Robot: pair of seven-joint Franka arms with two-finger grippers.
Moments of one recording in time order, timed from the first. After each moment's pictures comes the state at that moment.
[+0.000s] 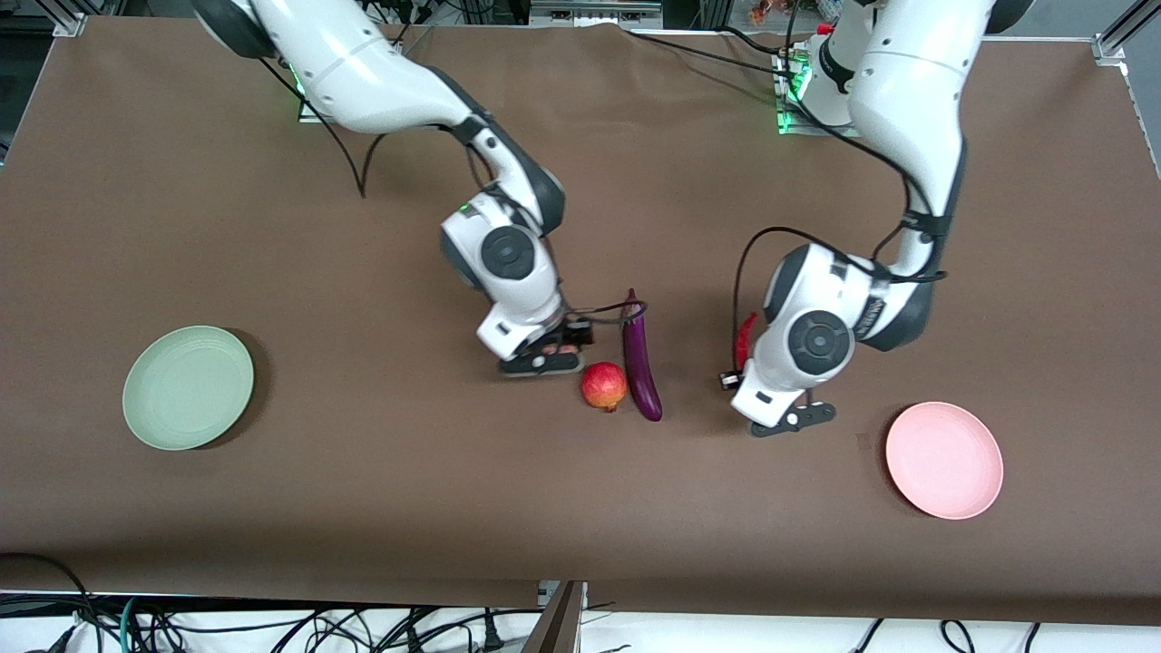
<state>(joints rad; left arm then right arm) -0.34 0.70 0.04 -1.48 0.00 2.04 -0.45 0.47 0.79 0.19 -1.39 -0.13 2.24 0.58</state>
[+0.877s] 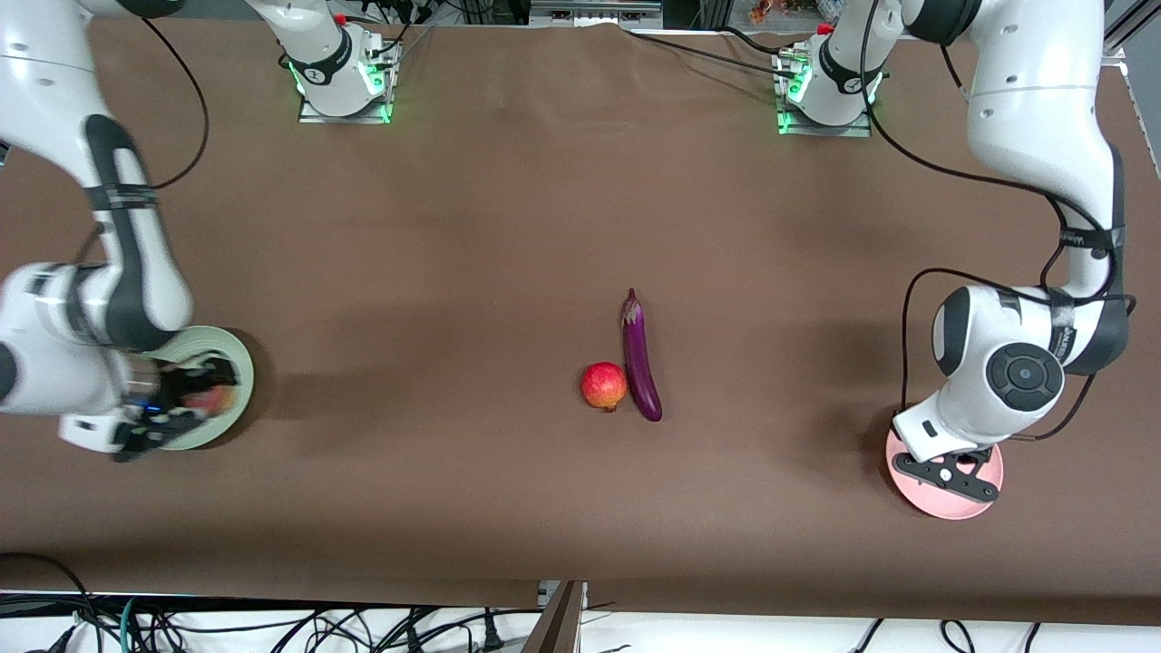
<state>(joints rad) -0.09 0.79 0.11 -1.37 0.18 2.26 0.30 -0.31 0.72 0.17 -1.40 -0.14 1.97 -0.62</state>
